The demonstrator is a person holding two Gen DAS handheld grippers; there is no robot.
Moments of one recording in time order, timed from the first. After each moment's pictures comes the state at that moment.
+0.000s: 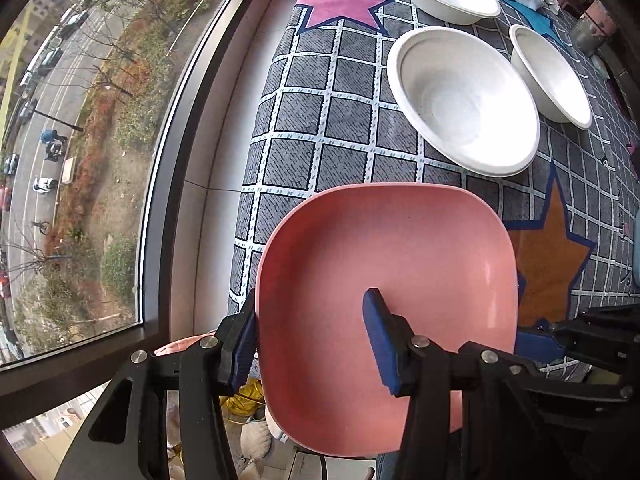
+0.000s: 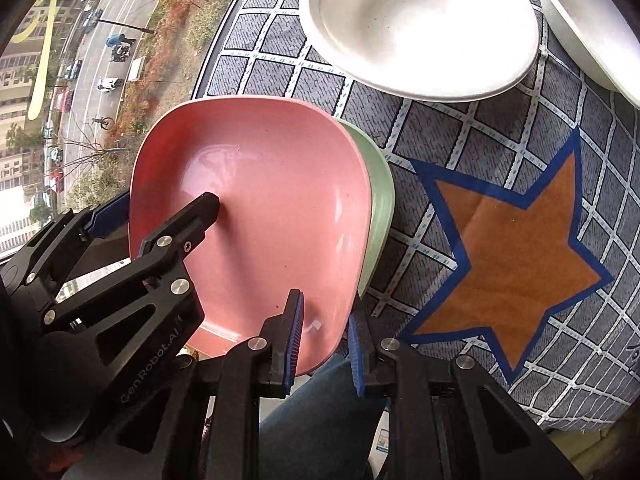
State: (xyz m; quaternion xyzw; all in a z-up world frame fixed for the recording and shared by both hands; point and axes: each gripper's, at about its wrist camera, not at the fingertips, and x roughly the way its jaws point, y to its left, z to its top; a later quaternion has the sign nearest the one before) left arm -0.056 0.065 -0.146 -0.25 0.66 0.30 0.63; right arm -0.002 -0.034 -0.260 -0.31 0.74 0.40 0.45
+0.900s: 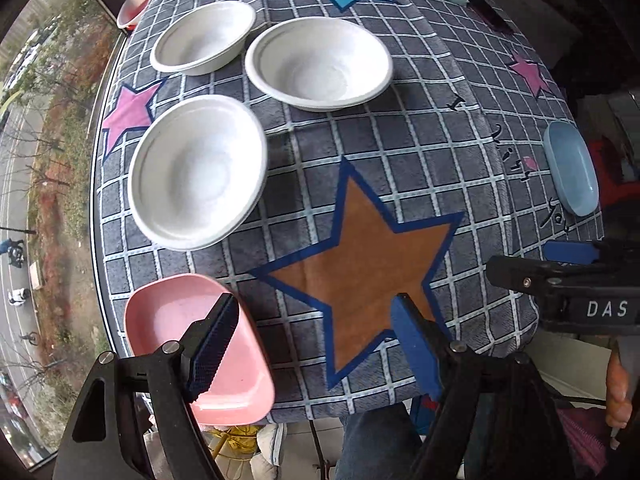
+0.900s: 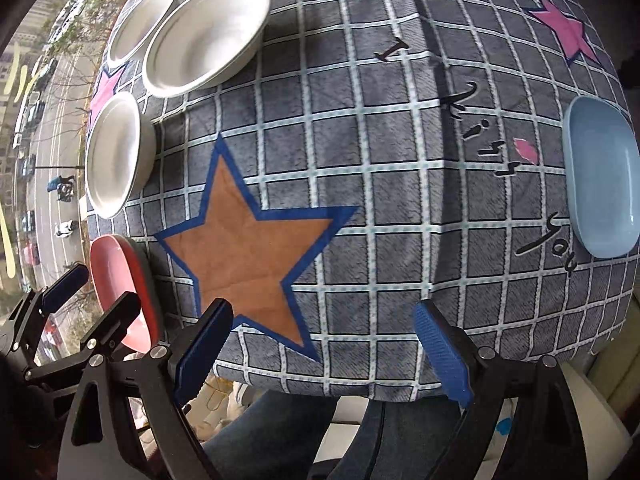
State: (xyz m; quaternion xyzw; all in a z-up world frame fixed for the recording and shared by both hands) left arm 0.036 -0.020 -0.147 -0.16 0.66 0.14 0.72; right arm 0.162 -0.232 -0.181 -0.16 0.75 0.24 0.60
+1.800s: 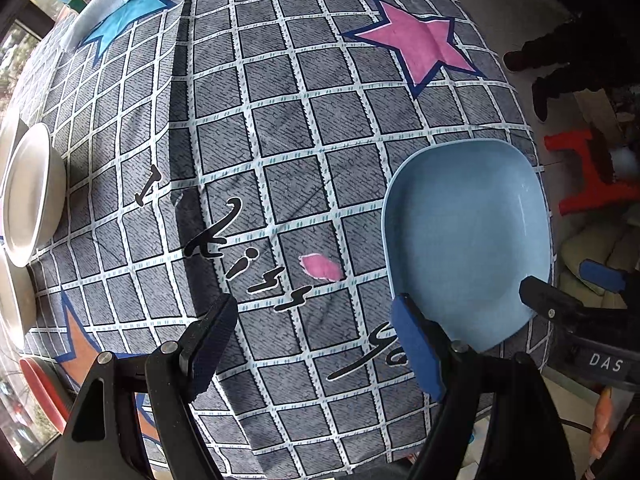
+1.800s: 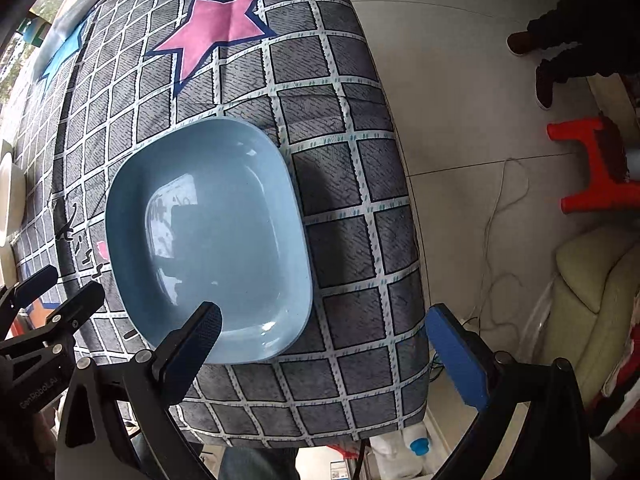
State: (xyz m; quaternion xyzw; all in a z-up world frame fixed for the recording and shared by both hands) left arm 0.244 -0.180 -0.204 -0.17 0.69 0.12 0.69; right arm 0.392 -0.433 -0.215 -0.19 0.72 0.14 0.65
